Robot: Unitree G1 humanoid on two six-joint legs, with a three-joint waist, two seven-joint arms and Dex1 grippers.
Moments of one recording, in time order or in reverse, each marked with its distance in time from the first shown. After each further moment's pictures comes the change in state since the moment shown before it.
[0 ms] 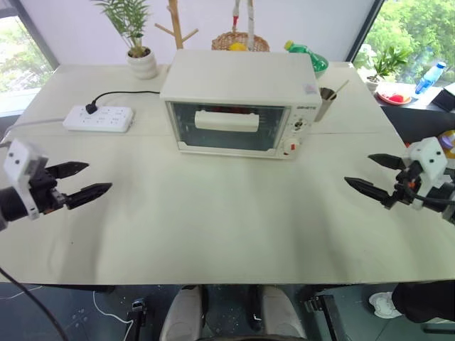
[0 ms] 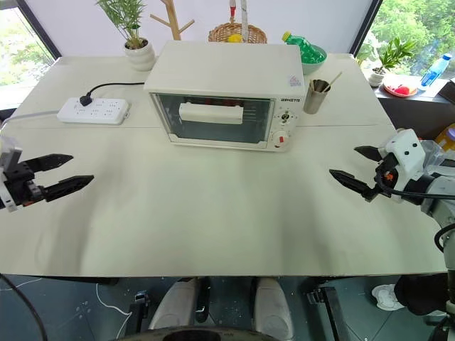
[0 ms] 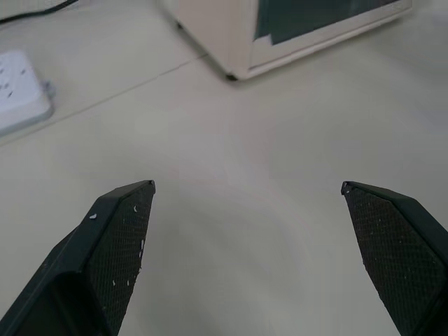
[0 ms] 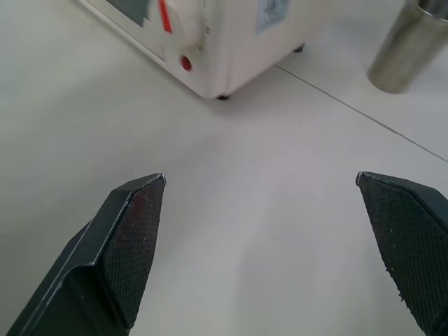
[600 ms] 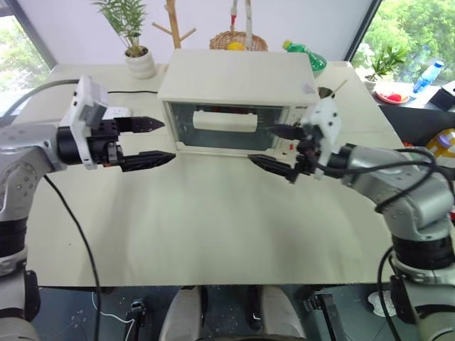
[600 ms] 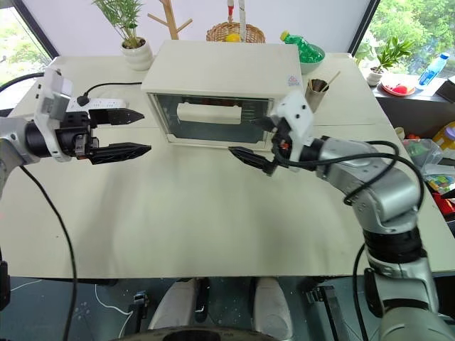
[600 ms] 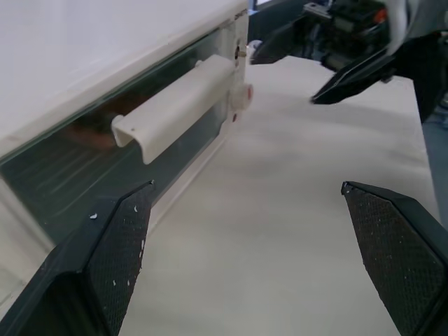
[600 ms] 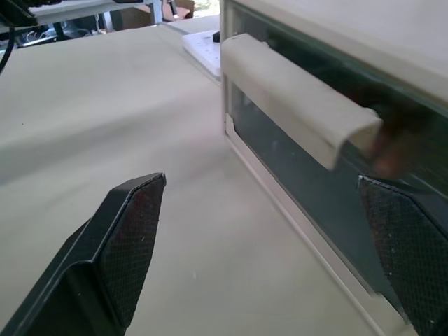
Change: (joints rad) left arm -0.533 -0.052 -0.365 0.026 -0.089 0.080 -0.119; right arm -0.480 0.313 0.424 -0.241 0.111 0.339 -0.350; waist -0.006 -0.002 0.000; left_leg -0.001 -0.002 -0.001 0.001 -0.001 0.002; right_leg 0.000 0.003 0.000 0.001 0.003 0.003
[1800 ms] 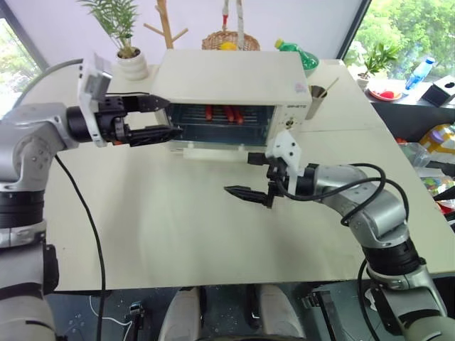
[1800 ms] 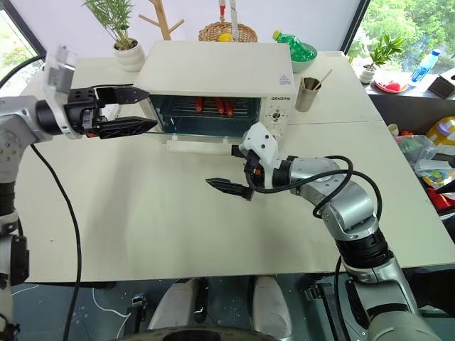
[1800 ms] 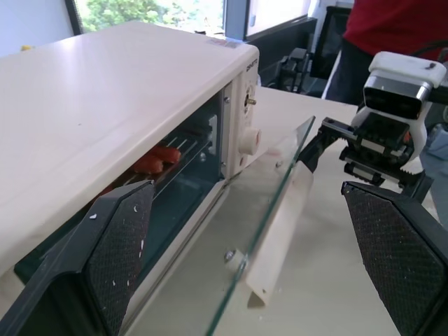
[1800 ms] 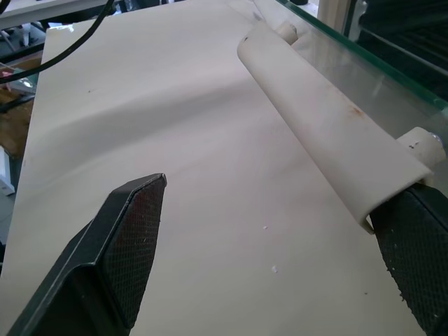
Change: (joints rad) left arm -0.214 -0.090 -0.071 0.204 0.070 -0.026 -0.037; right arm 0.078 0.082 0.136 -0.007 -0.097 -0.089 0.176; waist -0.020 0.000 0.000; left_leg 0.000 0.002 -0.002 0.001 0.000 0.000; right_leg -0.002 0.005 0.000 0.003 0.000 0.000
